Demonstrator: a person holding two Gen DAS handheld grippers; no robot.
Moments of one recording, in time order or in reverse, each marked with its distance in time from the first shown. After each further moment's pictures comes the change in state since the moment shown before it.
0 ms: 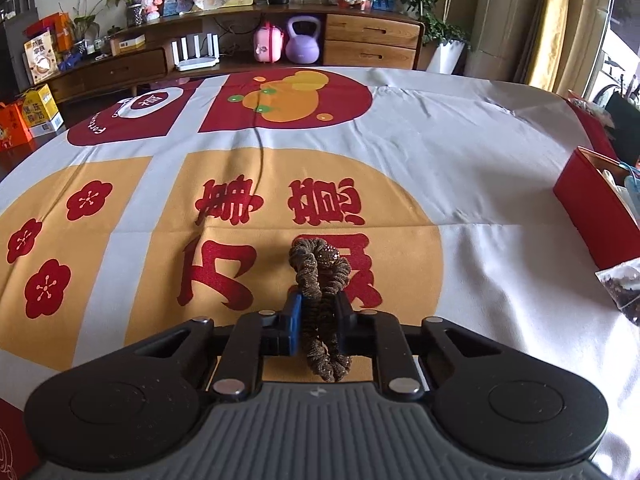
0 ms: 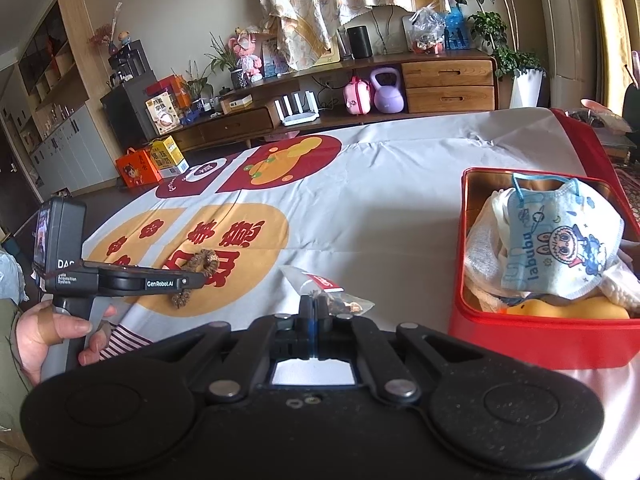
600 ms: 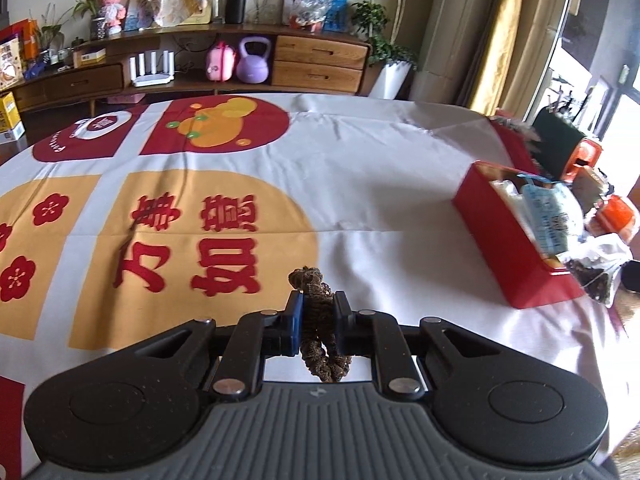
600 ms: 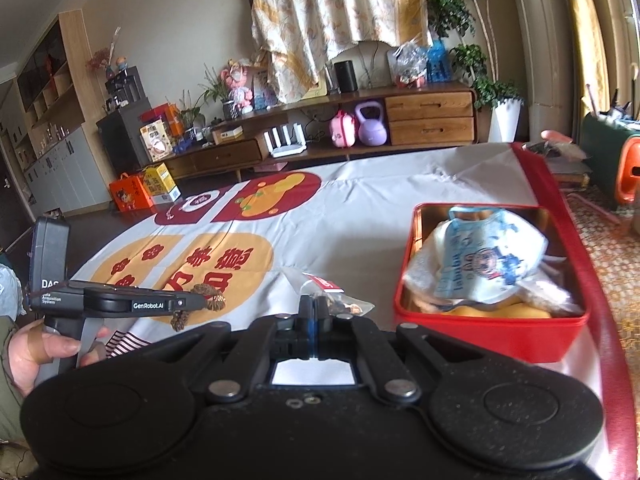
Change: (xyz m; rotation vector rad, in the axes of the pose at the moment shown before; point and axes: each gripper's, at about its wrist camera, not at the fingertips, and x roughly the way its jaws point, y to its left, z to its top) left arm -0.059 -0.044 -0.012 0.008 -0.053 -0.147; right arm -0.071 -0.012 -0.001 -0.004 -0.100 -0.043
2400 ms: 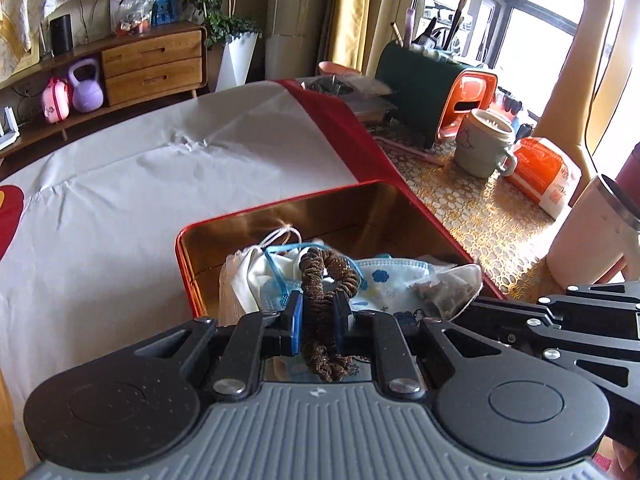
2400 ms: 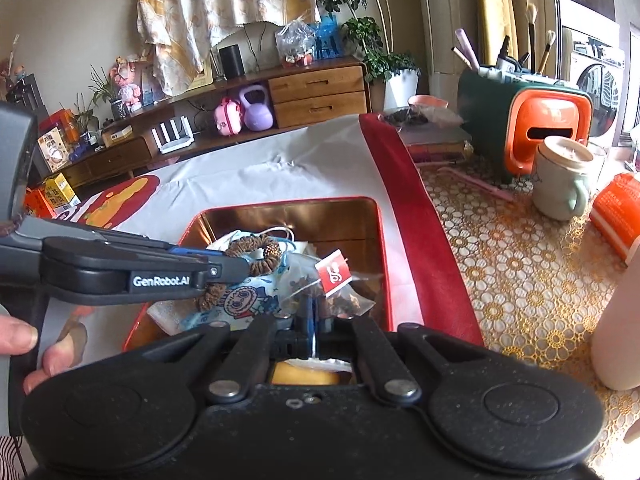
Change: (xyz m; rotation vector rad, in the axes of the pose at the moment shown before) left arm 0.130 -0.242 0.087 0.305 0.081 -0.270; right arm 0.046 -0.152 0.011 0.115 0.061 -0.258
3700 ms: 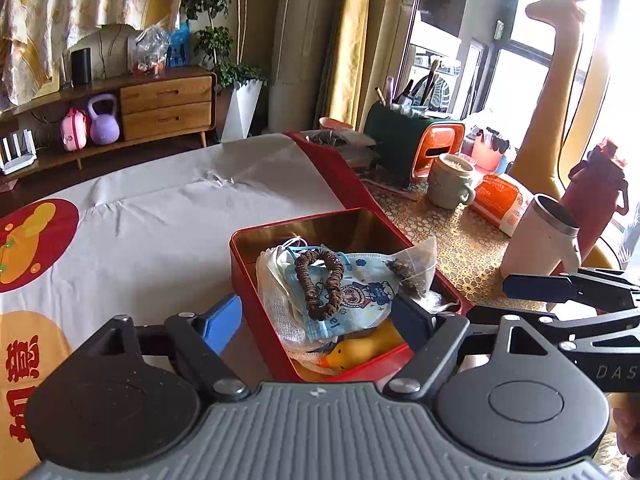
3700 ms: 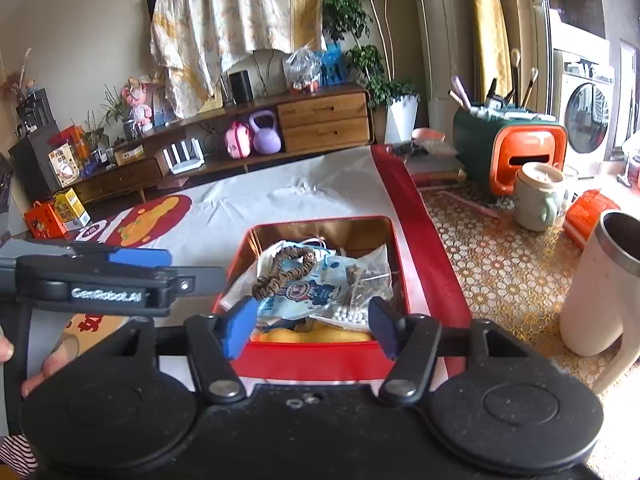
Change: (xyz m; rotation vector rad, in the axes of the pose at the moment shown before) left arm -0.109 0.004 -0.035 -0.011 -0.129 -0.005; right arm -0.083 0.036 -0.010 -0.002 -0.081 -0.004
